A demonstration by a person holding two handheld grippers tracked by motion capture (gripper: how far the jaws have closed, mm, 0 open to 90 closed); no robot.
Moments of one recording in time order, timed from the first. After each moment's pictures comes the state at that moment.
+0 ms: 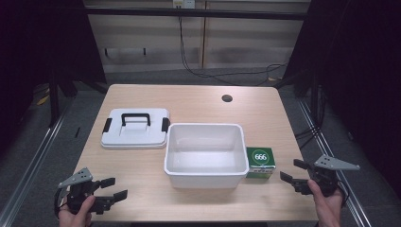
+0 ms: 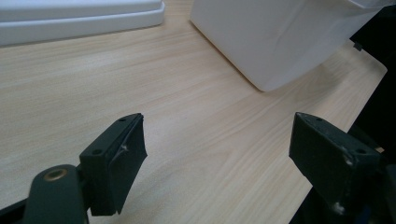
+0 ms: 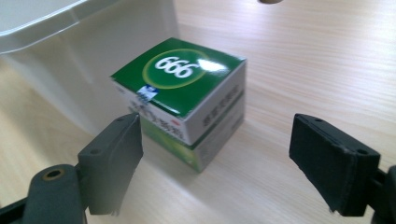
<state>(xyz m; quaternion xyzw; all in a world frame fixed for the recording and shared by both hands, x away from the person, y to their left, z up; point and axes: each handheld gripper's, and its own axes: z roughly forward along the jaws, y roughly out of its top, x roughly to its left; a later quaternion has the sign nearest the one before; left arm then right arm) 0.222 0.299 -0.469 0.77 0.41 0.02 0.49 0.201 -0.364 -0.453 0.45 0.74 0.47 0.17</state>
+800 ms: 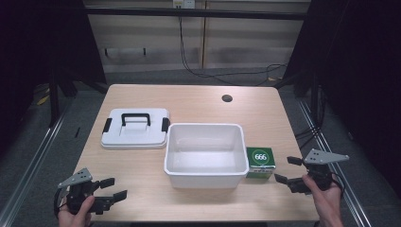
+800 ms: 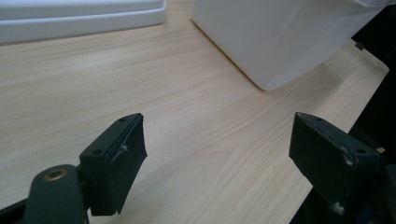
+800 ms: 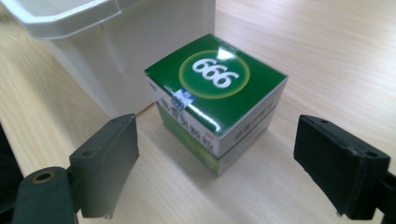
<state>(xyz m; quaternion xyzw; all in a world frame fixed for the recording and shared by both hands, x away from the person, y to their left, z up) 0.221 0.300 -0.470 0.77 0.41 0.02 0.48 0.212 -0.344 -0.430 0.39 0.80 0.42 0.16</state>
